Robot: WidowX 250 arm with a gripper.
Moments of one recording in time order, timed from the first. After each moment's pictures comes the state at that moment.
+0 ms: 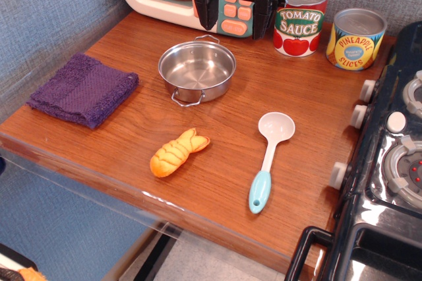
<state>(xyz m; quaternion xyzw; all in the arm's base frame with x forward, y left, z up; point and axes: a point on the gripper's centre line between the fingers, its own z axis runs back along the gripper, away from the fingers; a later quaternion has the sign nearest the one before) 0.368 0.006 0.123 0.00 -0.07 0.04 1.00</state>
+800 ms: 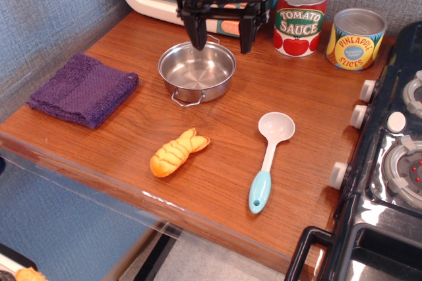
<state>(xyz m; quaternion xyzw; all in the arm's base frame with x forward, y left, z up) 0.383 0.036 0.083 -0.04 -0.09 0.11 0.99</state>
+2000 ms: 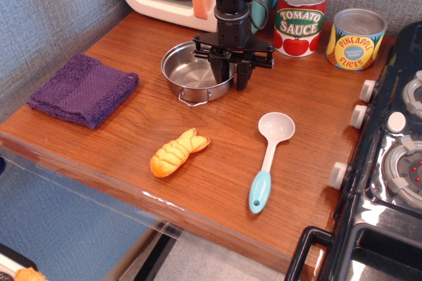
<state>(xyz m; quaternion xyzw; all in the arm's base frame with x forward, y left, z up) 0.406 0.023 0.009 -0.02 -0.06 0.08 0.99</state>
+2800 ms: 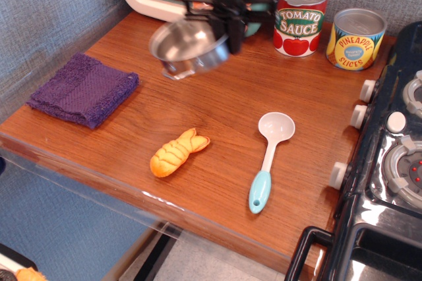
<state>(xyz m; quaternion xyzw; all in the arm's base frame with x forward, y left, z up) 0.372 0.027 0.100 -0.03 -0.11 0.12 0.99</state>
